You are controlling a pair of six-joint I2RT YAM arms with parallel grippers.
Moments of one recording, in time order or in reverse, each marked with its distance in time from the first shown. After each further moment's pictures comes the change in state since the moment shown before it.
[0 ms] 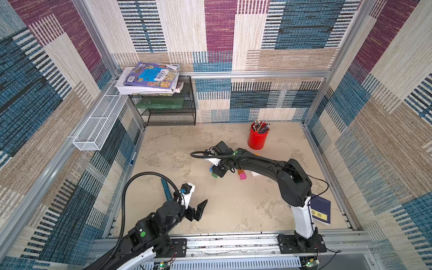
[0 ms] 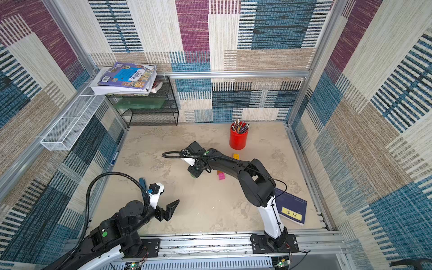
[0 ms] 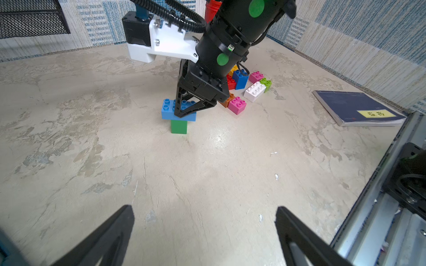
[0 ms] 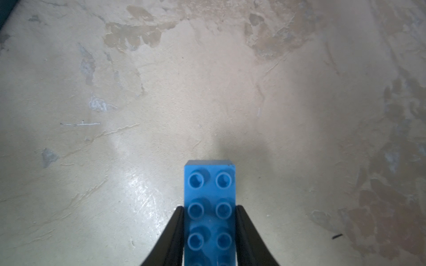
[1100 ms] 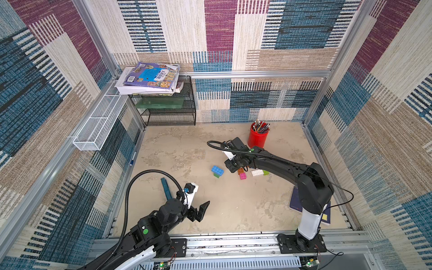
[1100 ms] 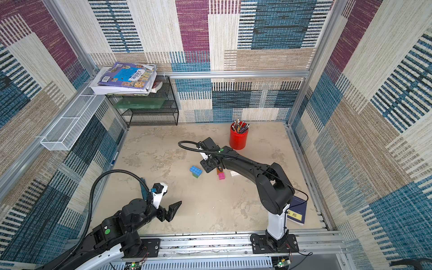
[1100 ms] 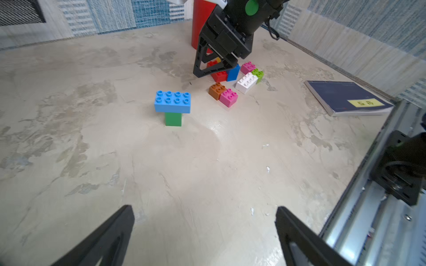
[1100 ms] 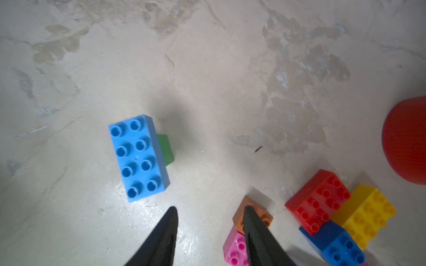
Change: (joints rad) left arm 0.000 0.090 0.027 0.016 0.059 0.002; right arm -0.087 -0.231 -0.207 0.011 0.139 0.208
